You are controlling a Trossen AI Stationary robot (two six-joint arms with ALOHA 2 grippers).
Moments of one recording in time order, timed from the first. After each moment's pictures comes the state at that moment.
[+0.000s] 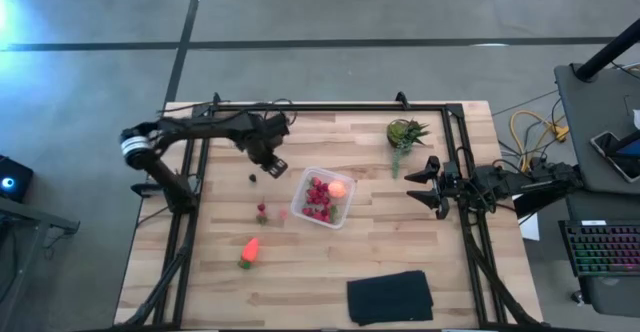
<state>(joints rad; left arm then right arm) 0.49 1.60 1.01 -0.87 0.06 -0.37 0.17 0.04 0.03 0.03 0.21 0.34</state>
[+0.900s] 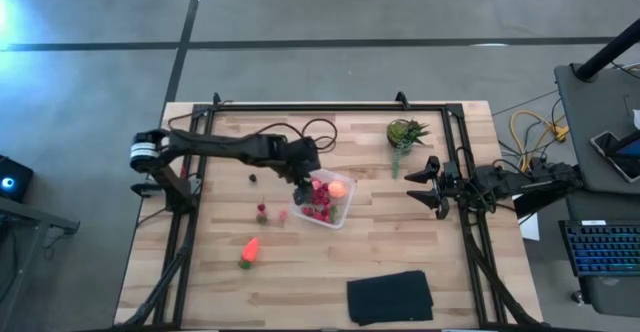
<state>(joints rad) 0.15 1.65 1.21 -0.56 0.11 -0.17 0.17 0.04 0.03 0.03 0.21 0.34</state>
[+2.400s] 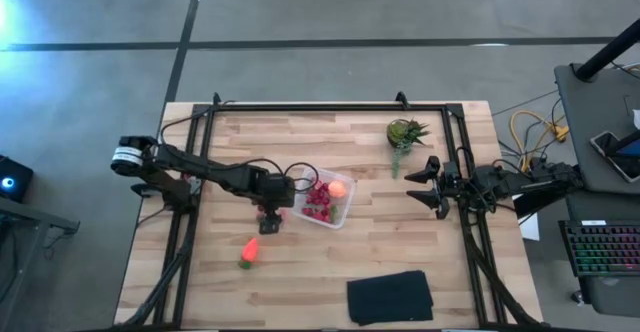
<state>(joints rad) -0.05 1.52 0.85 -0.54 0.08 -0.10 0.17 0.04 0.03 0.03 0.21 0.34</state>
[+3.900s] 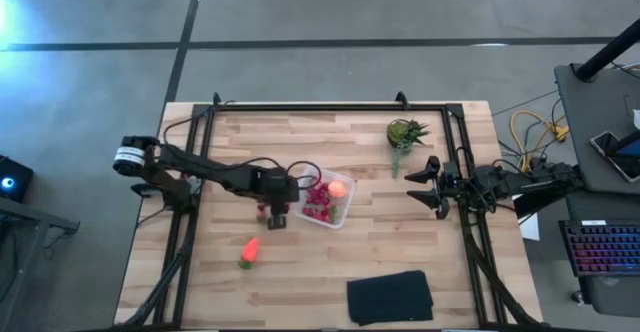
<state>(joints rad) -0.05 1.55 0.84 -0.43 -0.06 -0.10 0.17 0.04 0.03 0.03 0.21 0.34</state>
